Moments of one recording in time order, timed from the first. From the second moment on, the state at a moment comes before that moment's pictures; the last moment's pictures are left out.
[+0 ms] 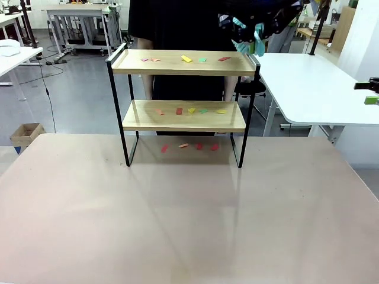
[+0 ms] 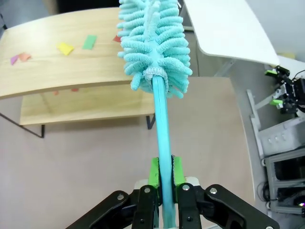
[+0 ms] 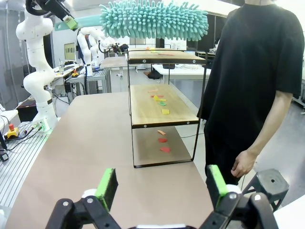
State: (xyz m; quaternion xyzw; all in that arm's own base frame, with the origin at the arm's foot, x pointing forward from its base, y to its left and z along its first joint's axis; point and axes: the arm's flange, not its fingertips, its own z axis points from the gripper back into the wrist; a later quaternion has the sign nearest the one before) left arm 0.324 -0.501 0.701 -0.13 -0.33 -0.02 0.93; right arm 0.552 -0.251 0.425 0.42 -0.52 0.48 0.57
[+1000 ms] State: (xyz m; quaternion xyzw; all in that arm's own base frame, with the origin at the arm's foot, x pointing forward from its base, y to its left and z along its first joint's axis) left arm 0.346 -0.519 0.663 -0.10 -0.31 0.00 0.95; right arm 0.552 -0.251 0.425 0.42 -0.52 0.48 0.57
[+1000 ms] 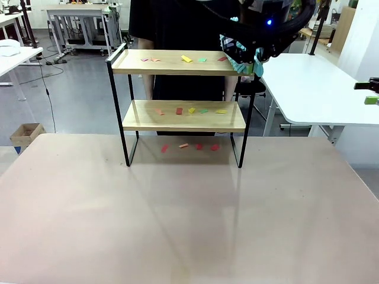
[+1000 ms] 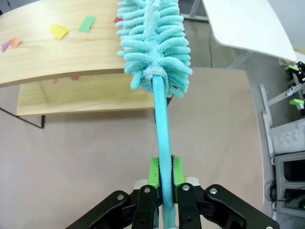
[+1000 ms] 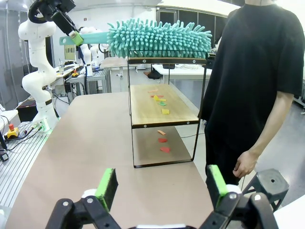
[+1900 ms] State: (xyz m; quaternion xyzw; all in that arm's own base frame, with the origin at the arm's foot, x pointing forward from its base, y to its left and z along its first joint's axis) left arm 0.361 -0.504 0.660 -0.08 -0.28 0.01 0.96; right arm 0.552 -0.251 0.425 0.42 -0.52 0.48 0.57
